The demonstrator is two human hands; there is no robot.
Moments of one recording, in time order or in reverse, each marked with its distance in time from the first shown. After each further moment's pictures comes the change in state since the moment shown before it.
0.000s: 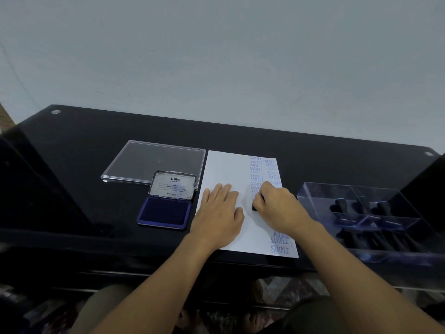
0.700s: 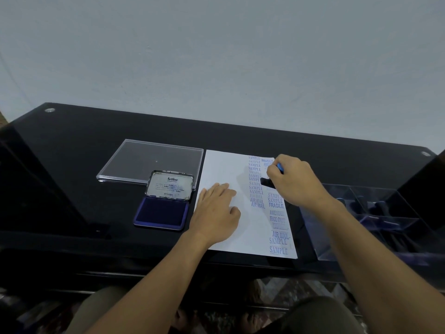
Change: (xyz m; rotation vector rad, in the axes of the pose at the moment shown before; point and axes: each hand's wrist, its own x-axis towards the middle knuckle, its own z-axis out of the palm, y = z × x) left_hand 0.008 -0.003 -0.003 -0.189 -0.030 -0.069; right_hand 0.017 0.000 -0.052 0.183 0.190 0.028
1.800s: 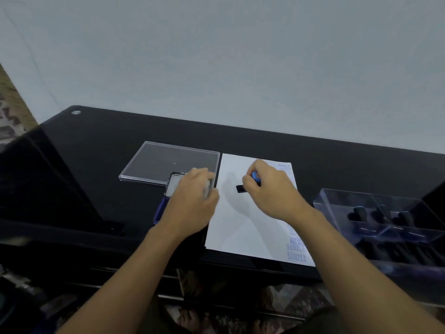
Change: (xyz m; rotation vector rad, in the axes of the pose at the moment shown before) left_hand -0.026 -0.028 -0.079 -0.072 0.277 -0.029; right_hand -0.018 -0.059 0.033 0.133 -0.138 -0.149
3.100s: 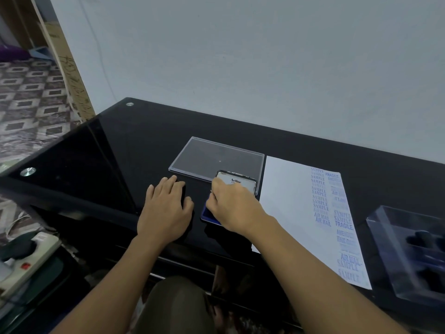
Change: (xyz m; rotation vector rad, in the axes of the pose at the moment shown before) left_hand -0.045 -0.129 -0.051 0.411 0.072 -0.271; right_hand 0.018 -0.096 0.124 -0.256 -0.243 -0.250
